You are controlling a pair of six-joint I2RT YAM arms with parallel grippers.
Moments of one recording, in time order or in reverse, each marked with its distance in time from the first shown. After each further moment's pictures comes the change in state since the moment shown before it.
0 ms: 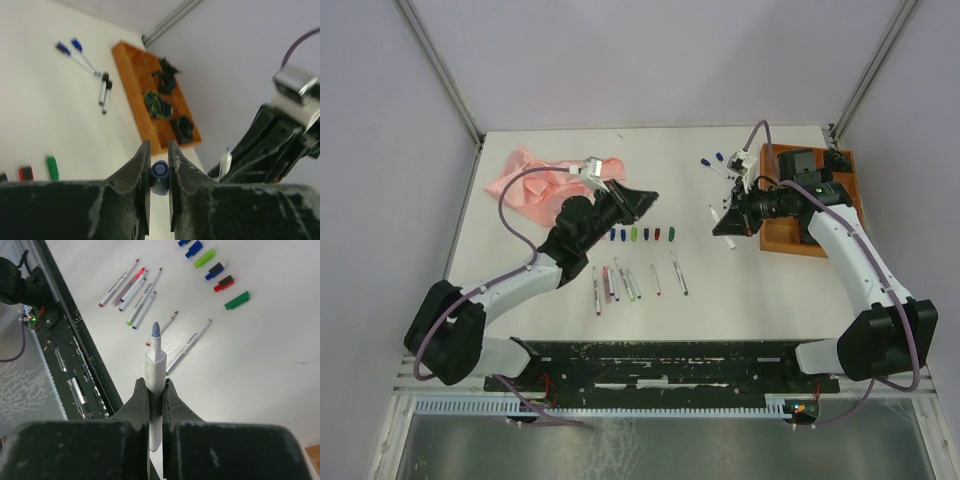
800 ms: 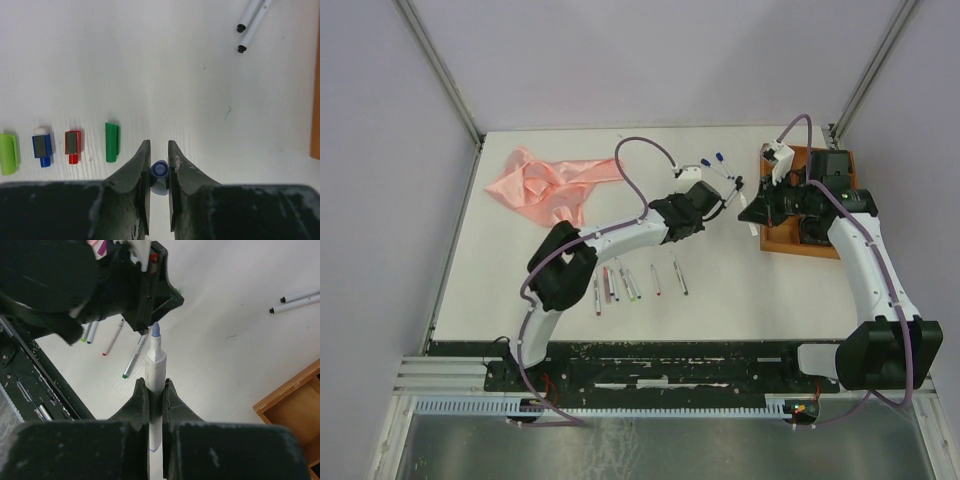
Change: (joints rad) left arm -0.332 0.732 0.880 -1.028 -0.592 0.153; right arm -0.170 -0.079 -0.030 0.068 0.138 0.046
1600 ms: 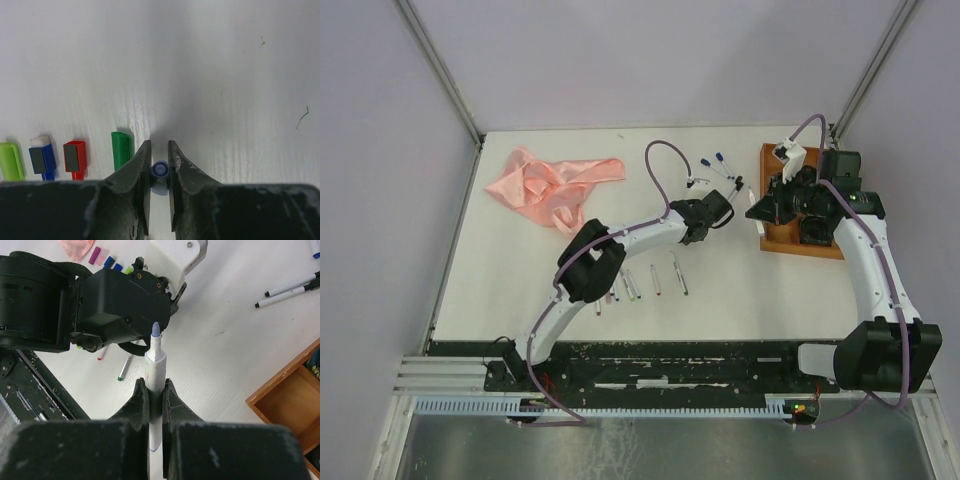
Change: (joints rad) left arm -0.009 0.296 0.297 -0.270 -0.071 0.086; right arm -0.068 -0.010 -0.013 0.015 -0.014 0.022
